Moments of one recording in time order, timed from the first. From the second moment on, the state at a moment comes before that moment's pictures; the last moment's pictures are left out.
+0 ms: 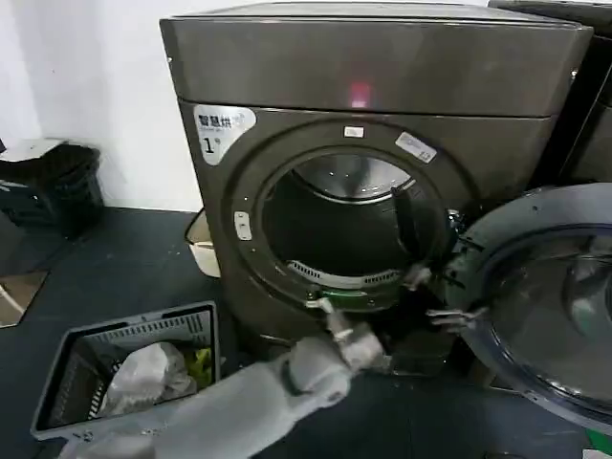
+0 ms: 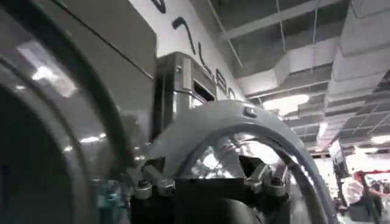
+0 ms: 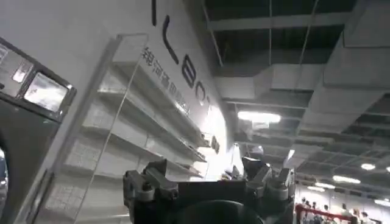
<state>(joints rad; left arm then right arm) 0.42 -1.19 0.53 -1.71 -0.78 -0.33 0.13 -1.74 1.27 2.25 2.00 0.57 -0.19 0.03</state>
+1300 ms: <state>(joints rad) 0.82 -0.13 0.11 -1.74 -0.56 -0.05 0.44 -1.68 1.18 2.29 1.99 0.49 -0.19 0.05</state>
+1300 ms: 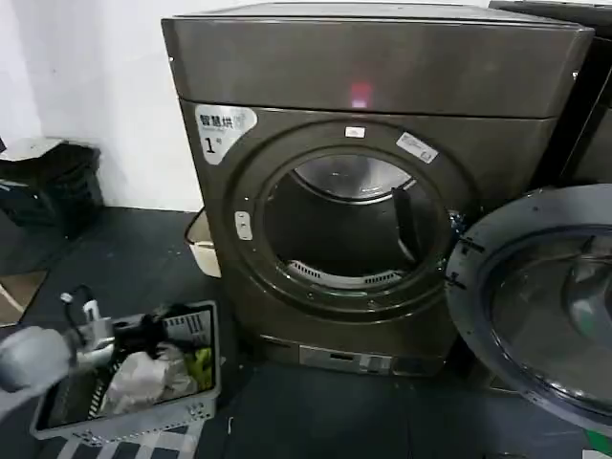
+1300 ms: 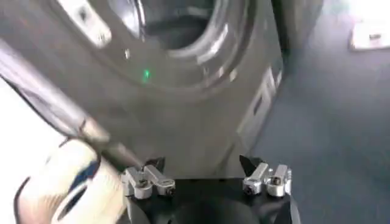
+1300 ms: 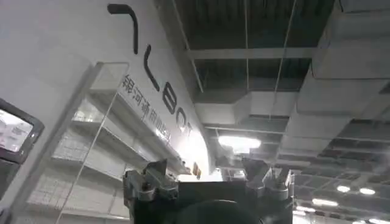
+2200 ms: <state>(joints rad) 0.84 0.02 0.10 -1.60 -0.32 -0.01 0.66 -1.69 1.17 2.28 1.96 0.50 -0.18 0.05</state>
